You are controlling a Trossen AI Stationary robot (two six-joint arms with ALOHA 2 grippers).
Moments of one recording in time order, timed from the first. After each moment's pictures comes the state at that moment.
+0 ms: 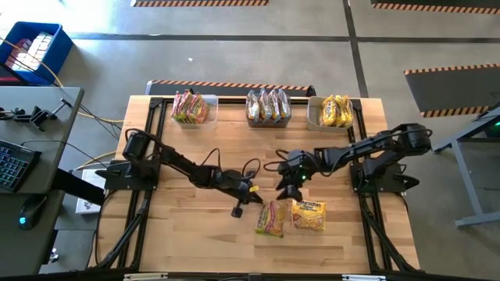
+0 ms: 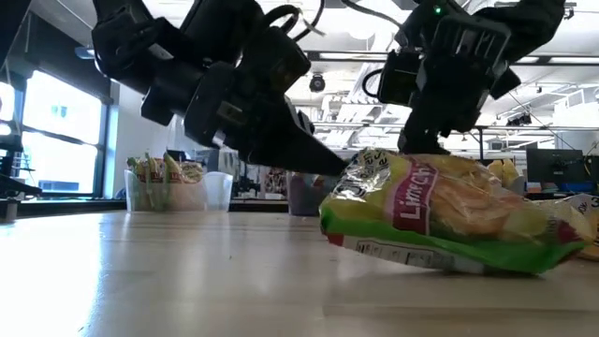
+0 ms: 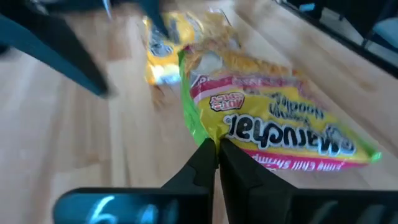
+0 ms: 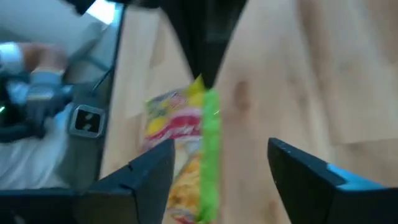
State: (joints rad) left arm -0.18 1.95 0.83 0.67 0.13 0.09; right arm 0.02 1.49 0.63 0.14 -0.45 0.46
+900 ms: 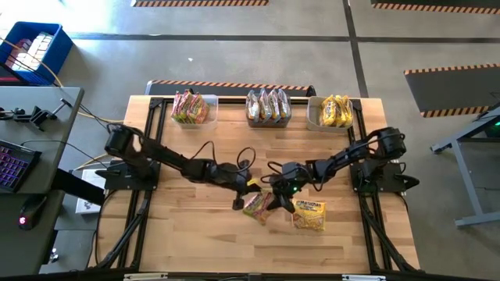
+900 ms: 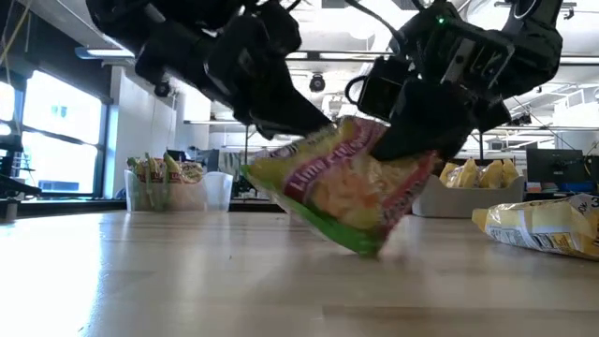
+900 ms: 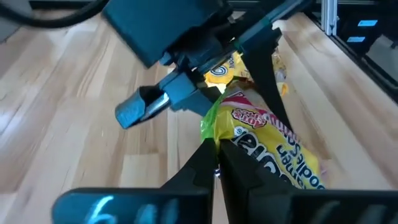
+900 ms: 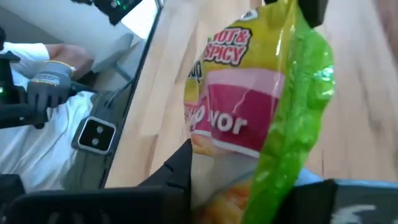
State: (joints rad) left arm -0.16 1.78 0.83 0.49 -0.02 -0.06; right arm 0.12 1.77 0.63 0.61 -0.47 0.53
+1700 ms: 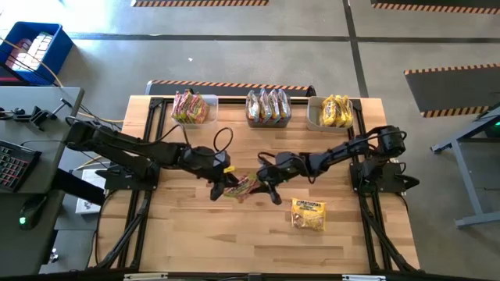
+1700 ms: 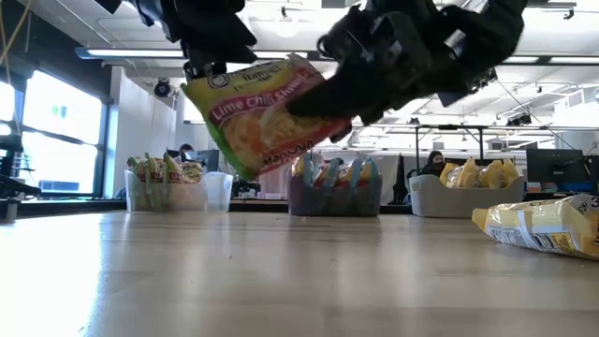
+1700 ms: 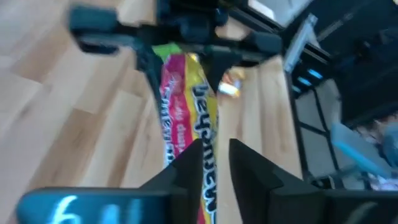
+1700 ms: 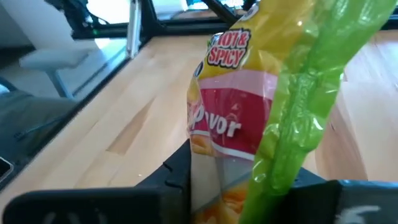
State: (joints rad) left arm -0.14 1.30 0.83 -0.08 0.06 -0.50; right arm 0.06 1.77 0.78 0.63 -0.29 0.06
